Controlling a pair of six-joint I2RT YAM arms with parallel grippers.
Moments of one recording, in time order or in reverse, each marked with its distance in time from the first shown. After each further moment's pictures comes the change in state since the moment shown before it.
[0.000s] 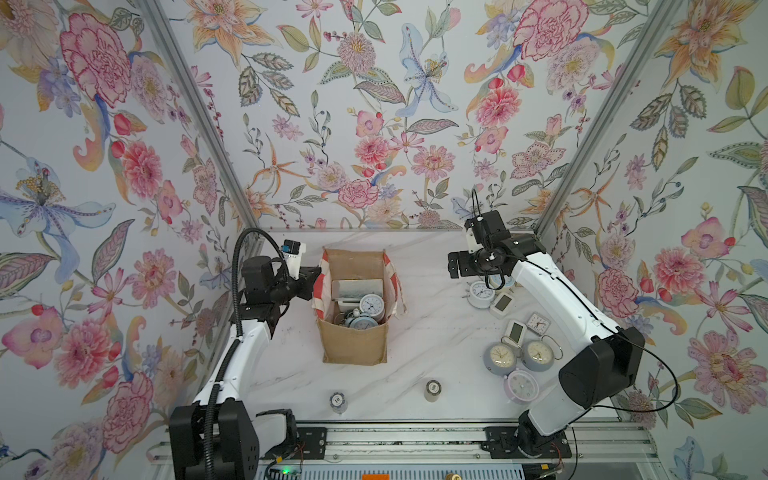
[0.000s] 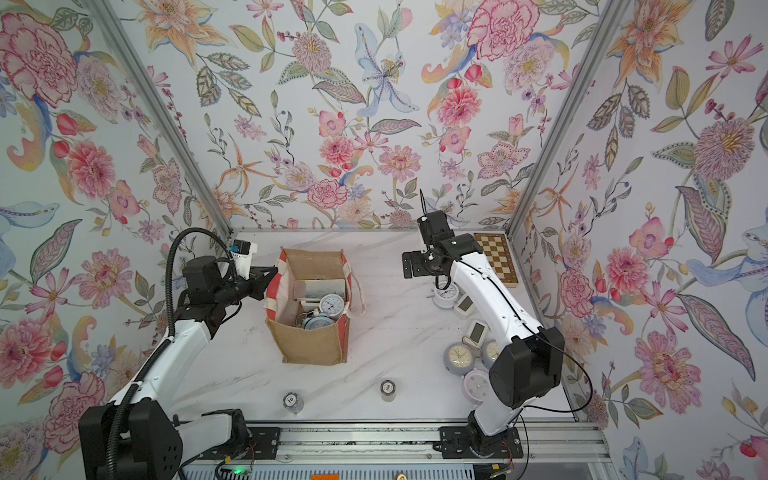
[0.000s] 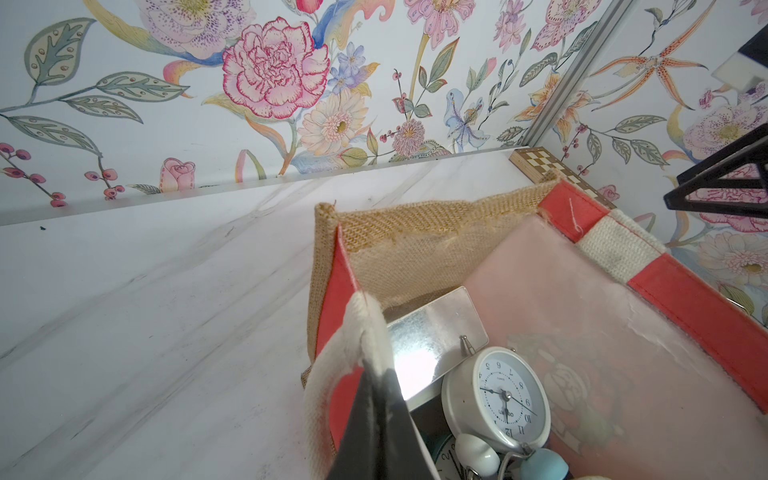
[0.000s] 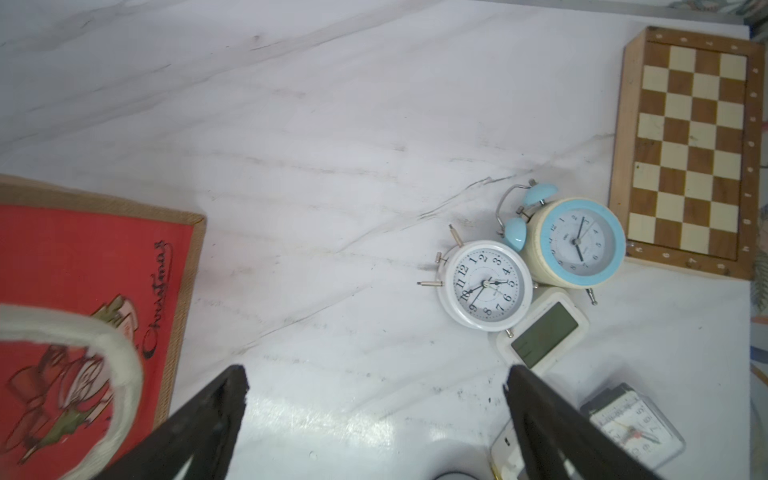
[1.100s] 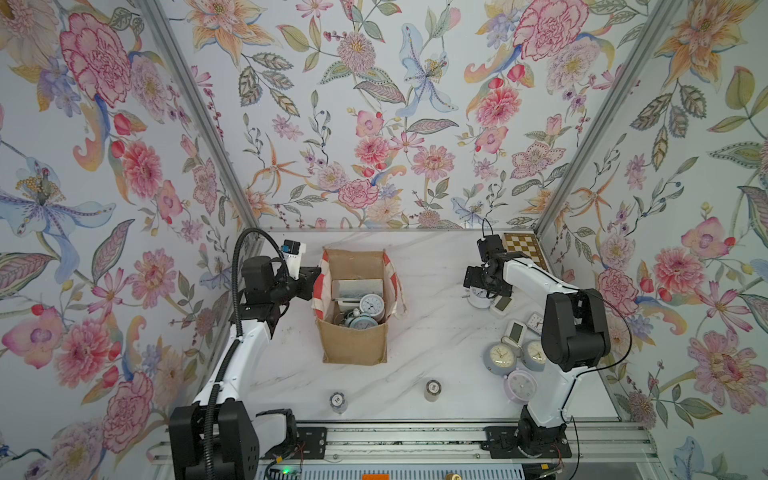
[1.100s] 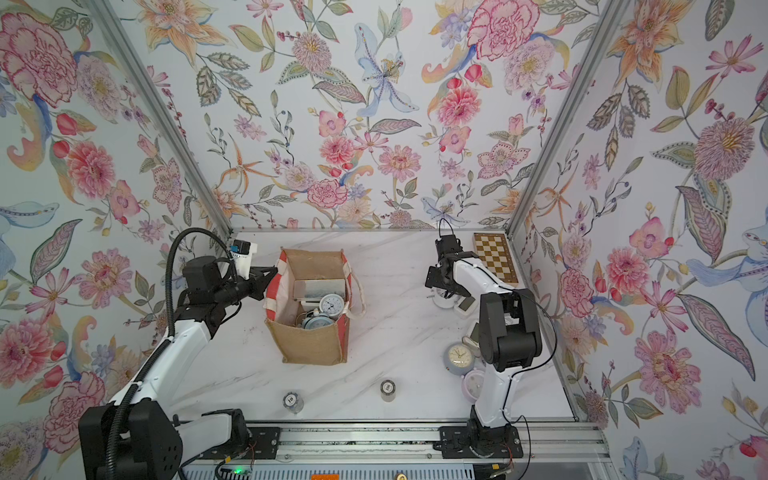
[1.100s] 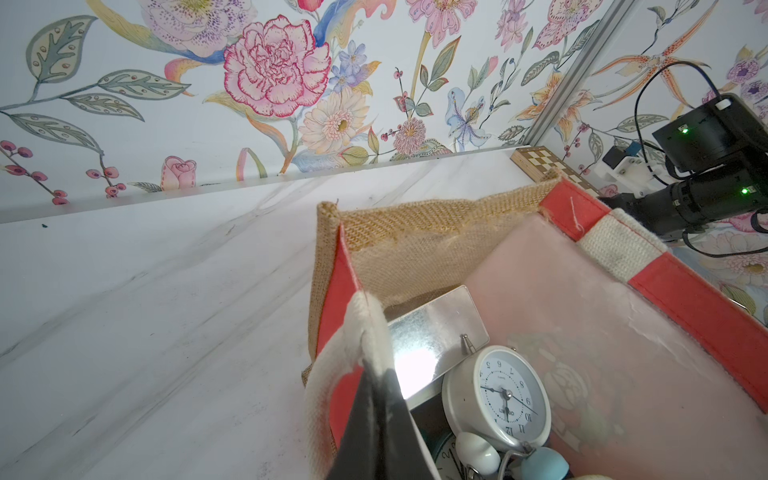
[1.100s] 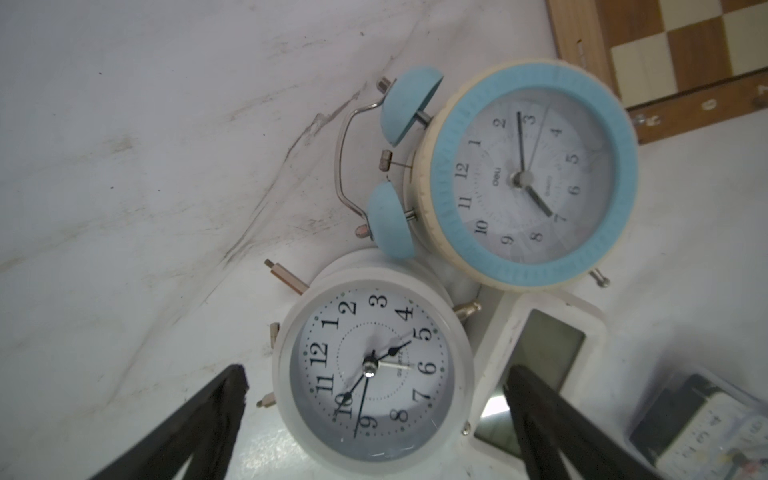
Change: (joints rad) left arm 0.000 -0.002 0.000 -0.006 -0.003 0.001; right arm -0.174 0.265 -0.189 0.261 0.113 0.223
